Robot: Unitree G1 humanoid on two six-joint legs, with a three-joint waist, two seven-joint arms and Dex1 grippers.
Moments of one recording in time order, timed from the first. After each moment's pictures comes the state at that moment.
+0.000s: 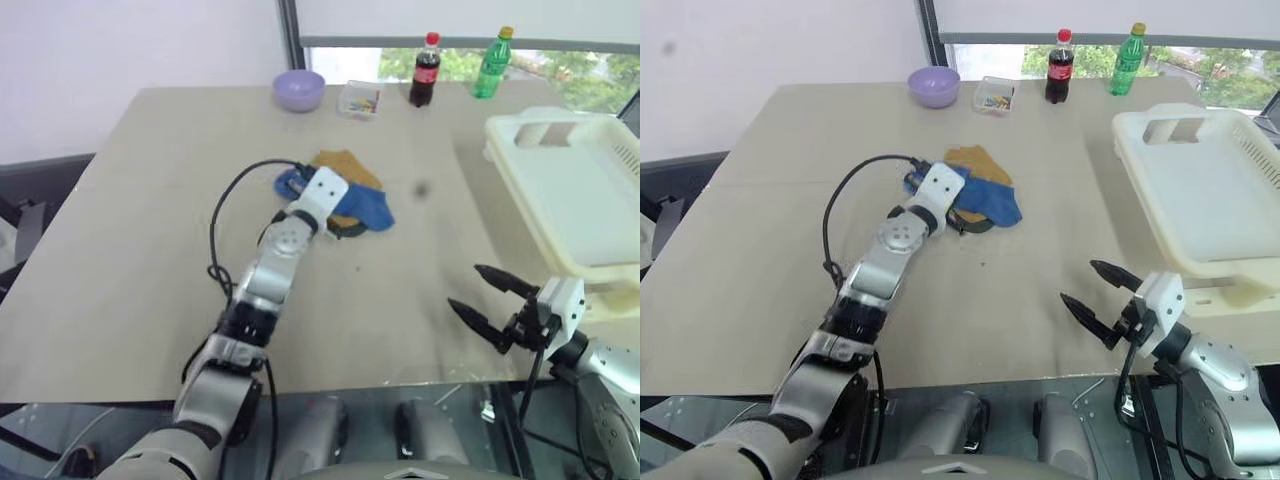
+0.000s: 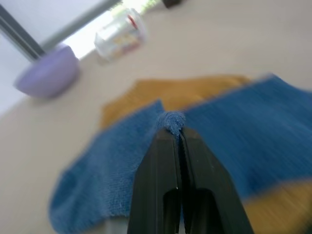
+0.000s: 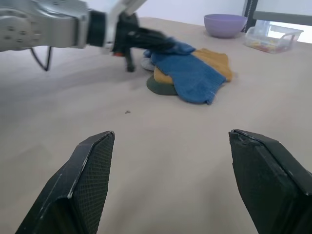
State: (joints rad) left arm -0.55 0.25 -0.20 0.08 0.17 0.43 -0.34; right arm 0.25 -0.52 -0.16 -0.41 0.48 0.06 0.82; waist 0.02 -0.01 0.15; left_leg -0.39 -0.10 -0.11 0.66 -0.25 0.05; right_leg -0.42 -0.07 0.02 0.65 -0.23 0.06
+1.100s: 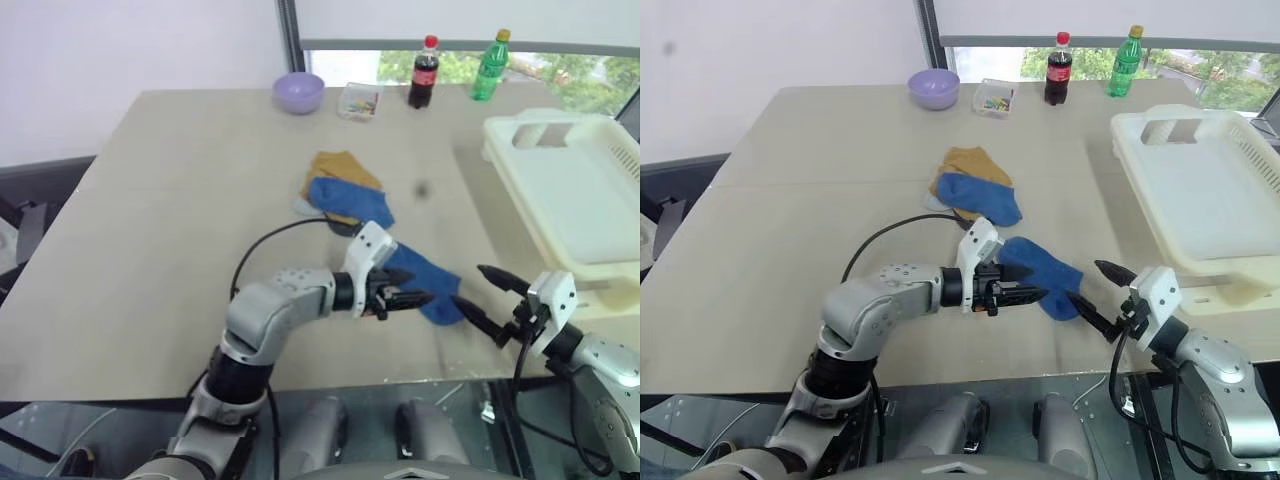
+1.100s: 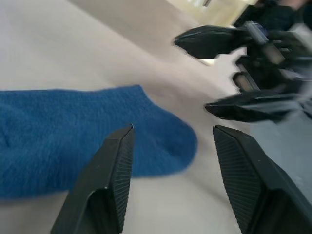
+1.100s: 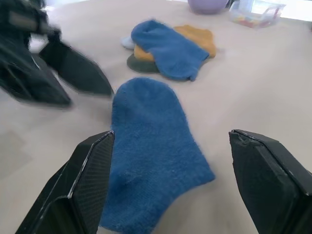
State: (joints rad) left arm -0.49 0.22 -0.22 -0.37 -0.47 1.10 -0.68; right arm 0.21 -0.56 -0.15 -0.39 0.44 0.19 0.75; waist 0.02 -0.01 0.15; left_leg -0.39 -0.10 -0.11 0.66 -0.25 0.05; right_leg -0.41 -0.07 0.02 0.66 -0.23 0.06
